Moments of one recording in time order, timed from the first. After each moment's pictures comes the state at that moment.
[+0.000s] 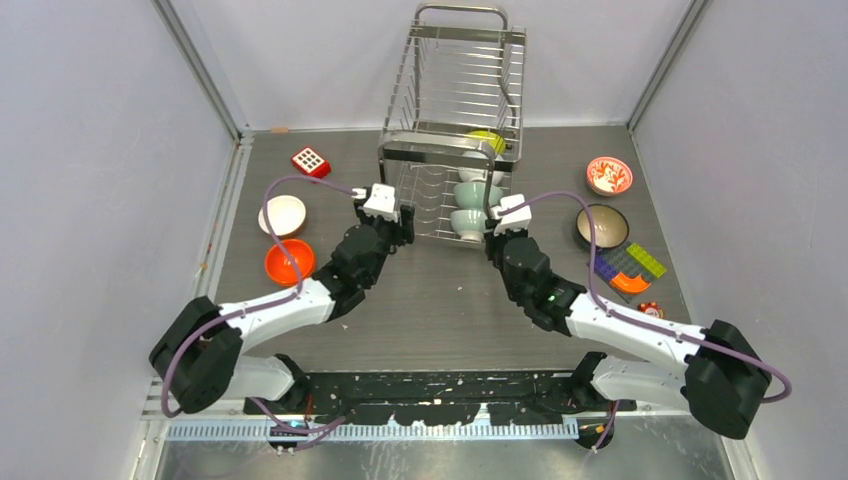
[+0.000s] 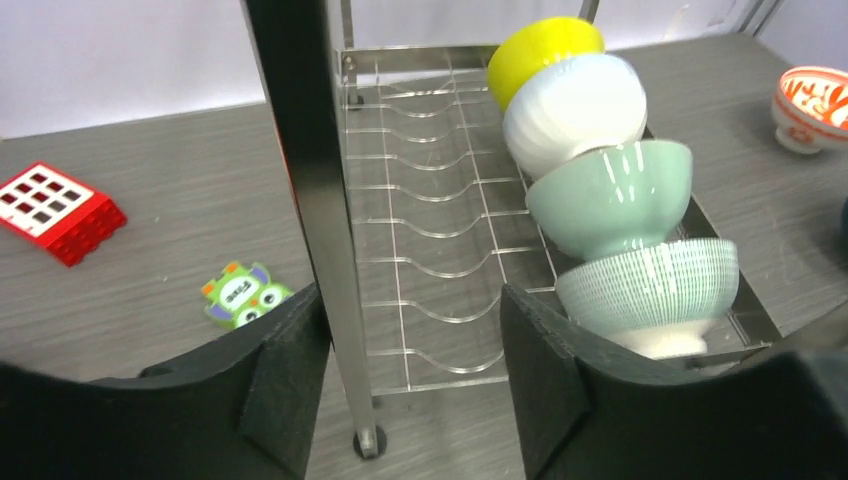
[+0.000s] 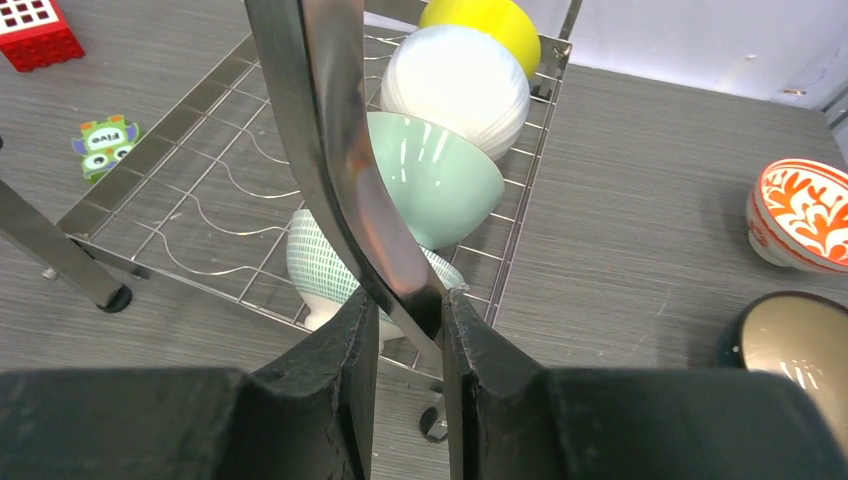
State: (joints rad) left arm -0.78 1.32 0.65 0.67 -0.48 -0.06; right arm 0.84 1.07 0.56 0.36 0.67 0.03
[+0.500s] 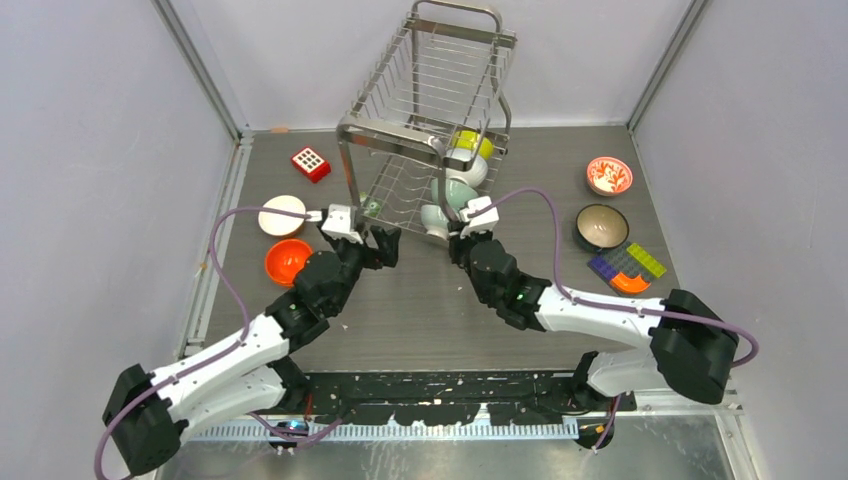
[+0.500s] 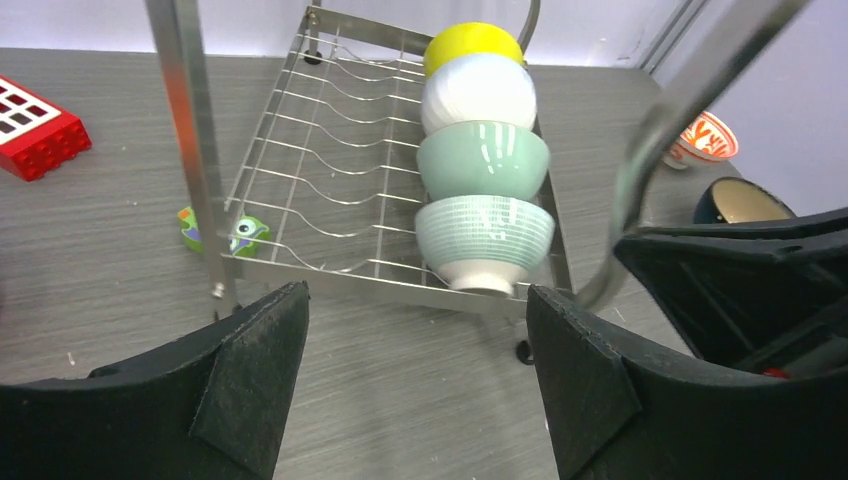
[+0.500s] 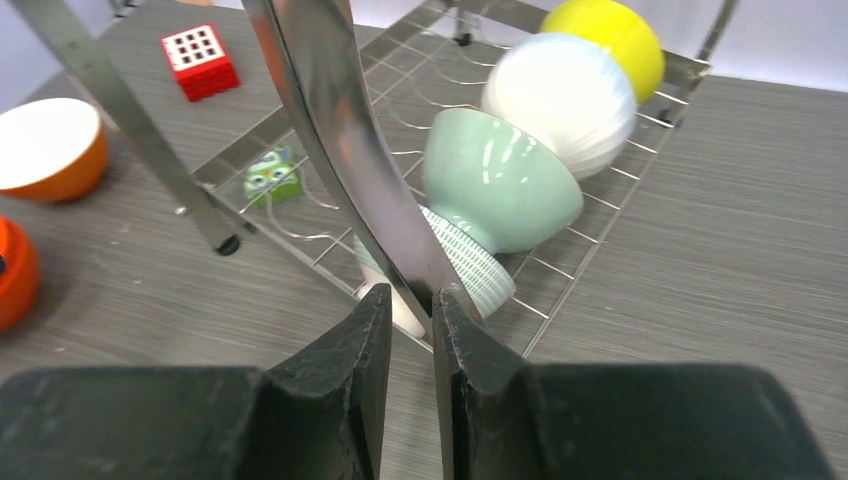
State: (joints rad) left arm -0.81 0.90 0.51 0.37 -0.47 -0.26; right arm 0.98 1.28 0.66 0.51 0.70 0.12
